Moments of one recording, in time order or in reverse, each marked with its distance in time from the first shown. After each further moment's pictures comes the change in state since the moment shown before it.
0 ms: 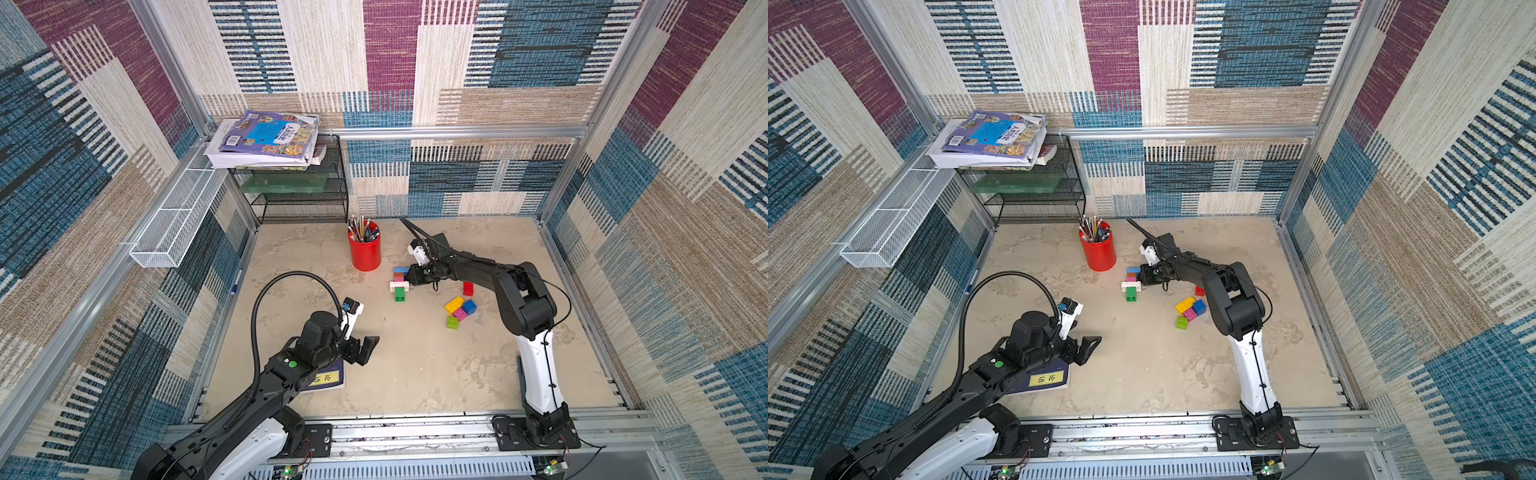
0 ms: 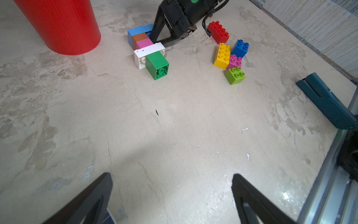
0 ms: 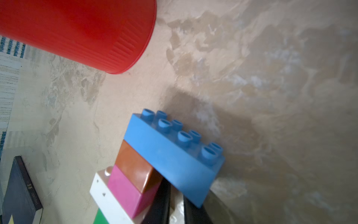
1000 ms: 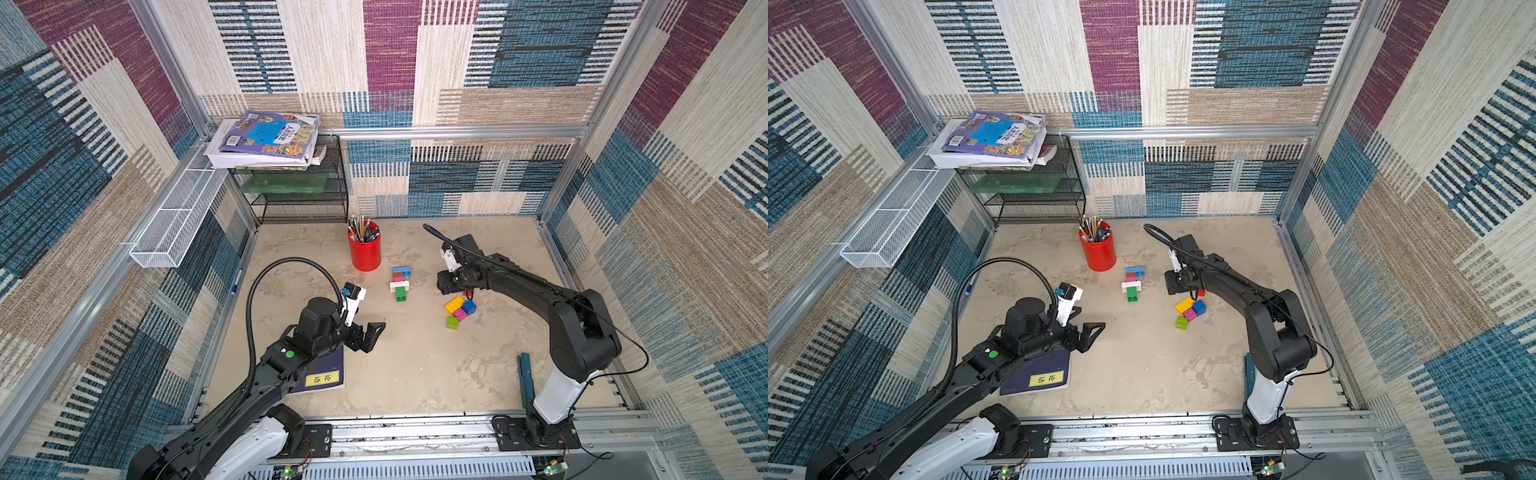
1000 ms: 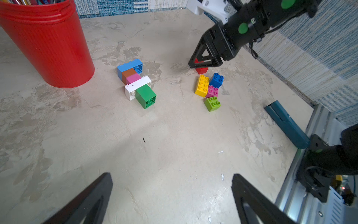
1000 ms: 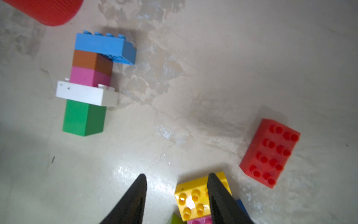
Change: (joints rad) left arm 0.000 0.025 0.165 -0.045 0.056 -0.073; right arm -0.026 -0.509 -0.340 -0.296 0.397 -0.053
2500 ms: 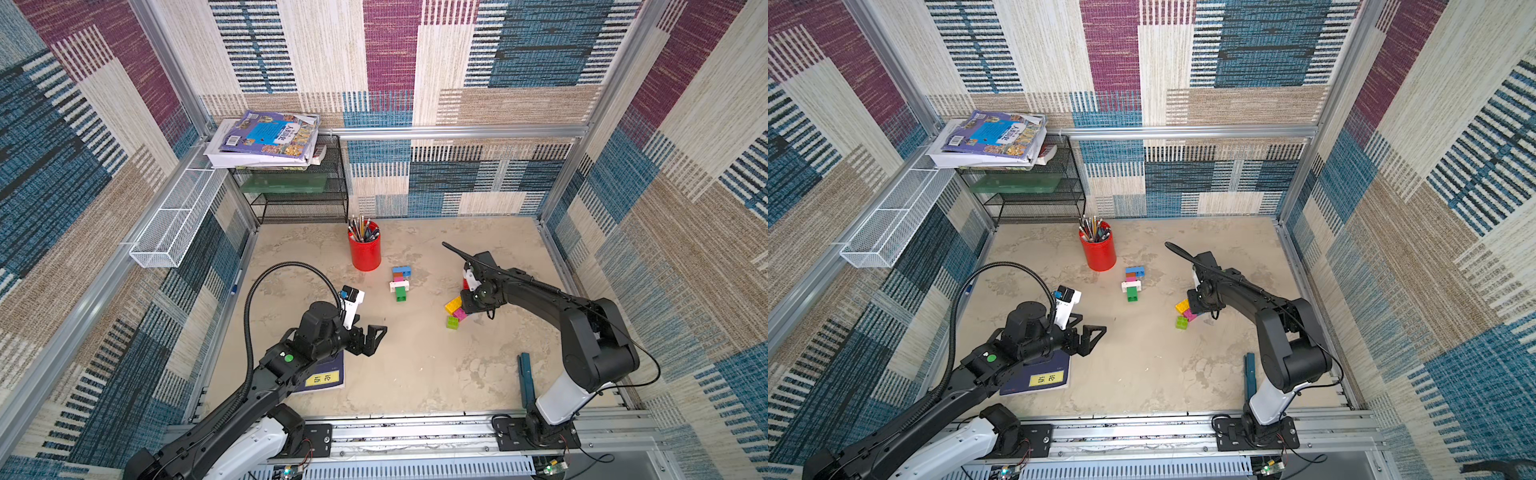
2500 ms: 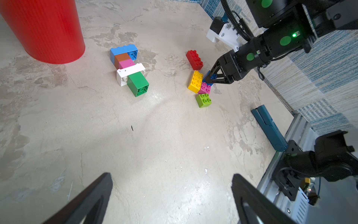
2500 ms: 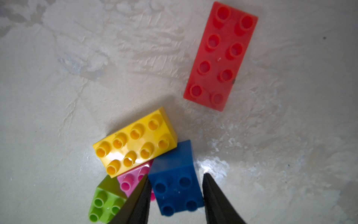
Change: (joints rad) left arm -0.038 -0.030 -0.017 -0.042 -0.003 -0.114; right arm -0.098 -0.059 -0.192 -0.034 0.030 -0.014
